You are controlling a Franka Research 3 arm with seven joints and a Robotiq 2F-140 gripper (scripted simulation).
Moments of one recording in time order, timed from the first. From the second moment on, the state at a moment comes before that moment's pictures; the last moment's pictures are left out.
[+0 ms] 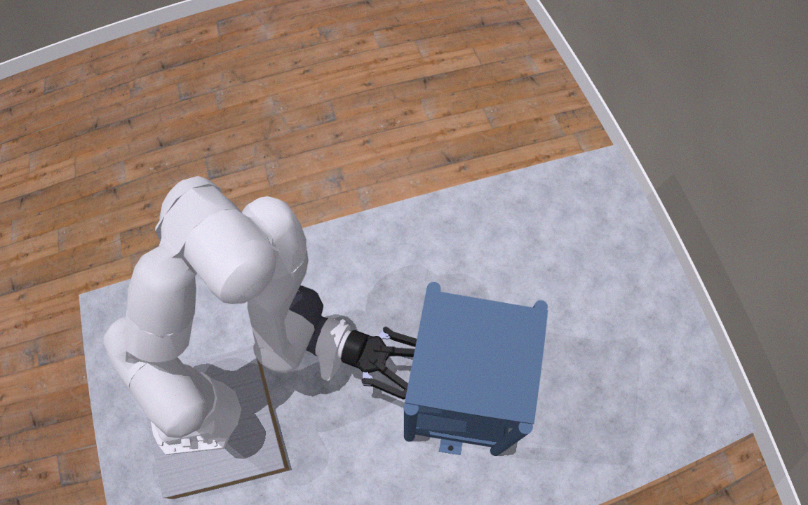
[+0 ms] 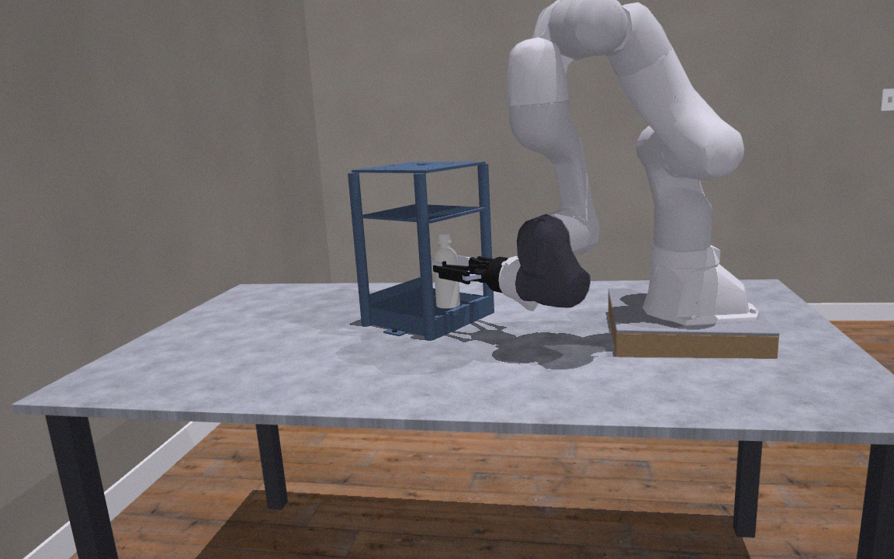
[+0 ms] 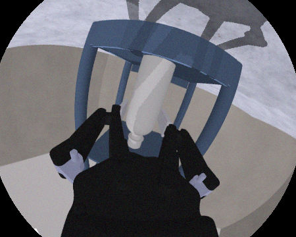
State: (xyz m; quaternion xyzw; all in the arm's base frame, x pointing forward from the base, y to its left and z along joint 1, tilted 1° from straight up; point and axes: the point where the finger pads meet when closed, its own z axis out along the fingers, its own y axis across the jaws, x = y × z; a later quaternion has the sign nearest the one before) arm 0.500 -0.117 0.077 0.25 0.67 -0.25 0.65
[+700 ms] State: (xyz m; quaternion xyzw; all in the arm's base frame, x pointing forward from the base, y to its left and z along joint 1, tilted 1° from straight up) arm 0.488 -0.106 0.076 0.25 0.67 -0.25 0.65
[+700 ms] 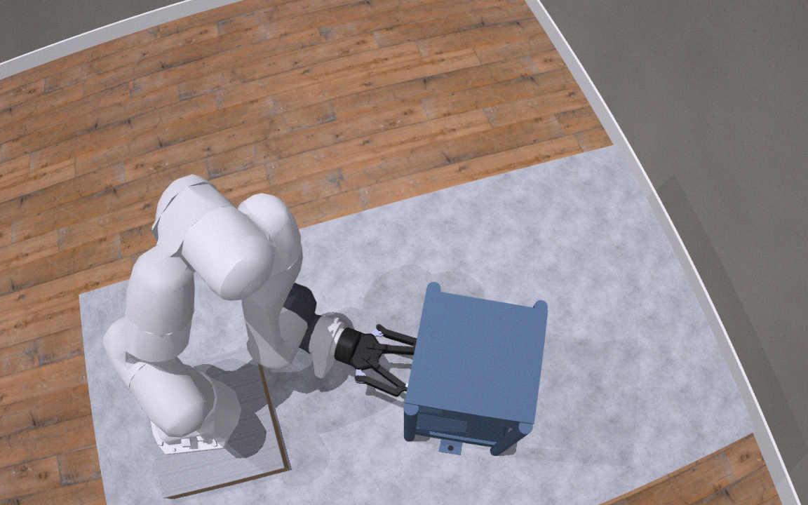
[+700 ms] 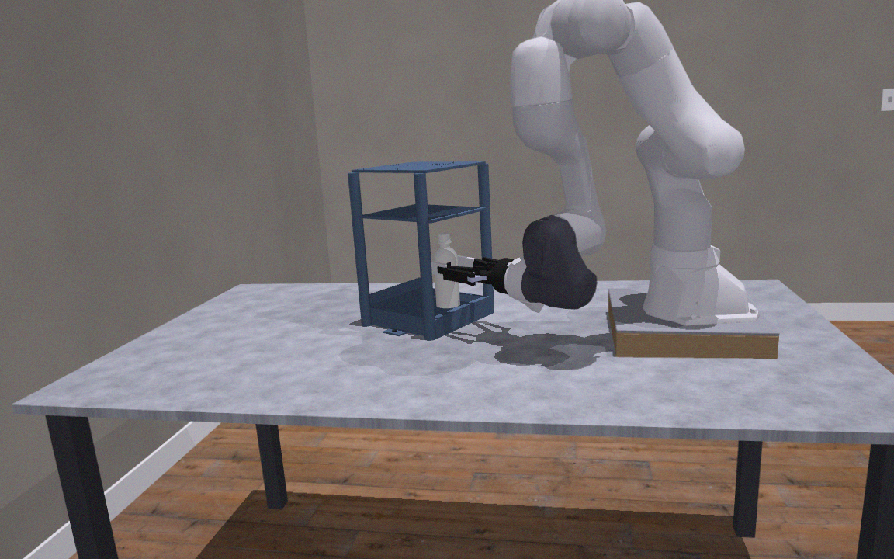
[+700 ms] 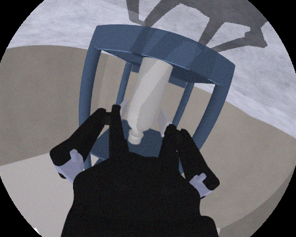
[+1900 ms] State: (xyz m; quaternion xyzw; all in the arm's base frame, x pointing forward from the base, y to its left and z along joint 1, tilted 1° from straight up) arm 0.466 -0.087 0.077 0.25 0.67 -0.25 0.65
